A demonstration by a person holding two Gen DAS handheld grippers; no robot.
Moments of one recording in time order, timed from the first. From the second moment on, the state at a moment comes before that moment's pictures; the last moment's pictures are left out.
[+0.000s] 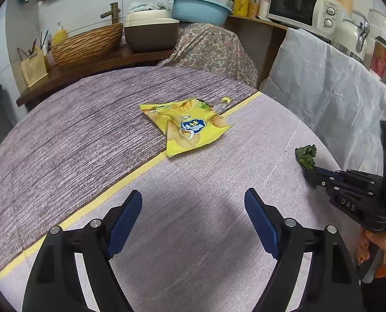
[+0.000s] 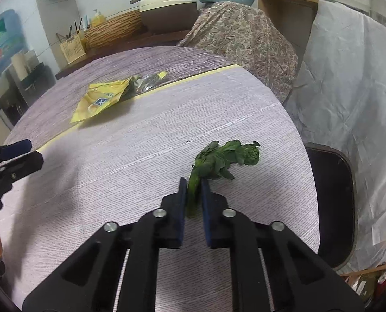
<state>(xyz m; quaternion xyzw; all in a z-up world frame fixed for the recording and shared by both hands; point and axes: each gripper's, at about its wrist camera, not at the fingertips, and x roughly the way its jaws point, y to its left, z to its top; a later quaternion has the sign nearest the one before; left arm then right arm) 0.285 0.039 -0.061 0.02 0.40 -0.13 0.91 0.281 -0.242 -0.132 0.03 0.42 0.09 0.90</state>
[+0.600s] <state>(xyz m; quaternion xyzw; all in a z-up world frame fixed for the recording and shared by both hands) 0.351 -0.032 -0.074 0.14 0.38 -0.08 0.91 0.244 -0.252 -0.107 0.02 0.36 0.11 0.93</state>
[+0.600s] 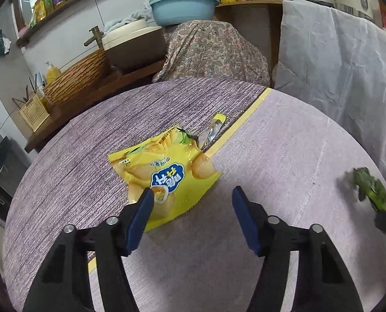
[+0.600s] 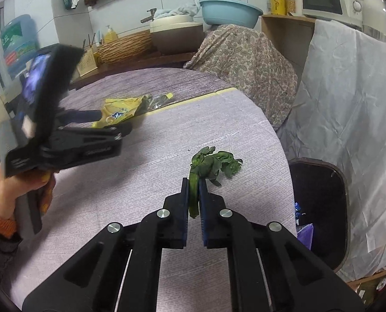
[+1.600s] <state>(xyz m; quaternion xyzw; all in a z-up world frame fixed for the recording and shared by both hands) 0.267 -0.024 -0.015 0.02 0.32 -0.20 0.93 0.186 -0.270 -0.083 0.02 0.29 0.12 0.95</state>
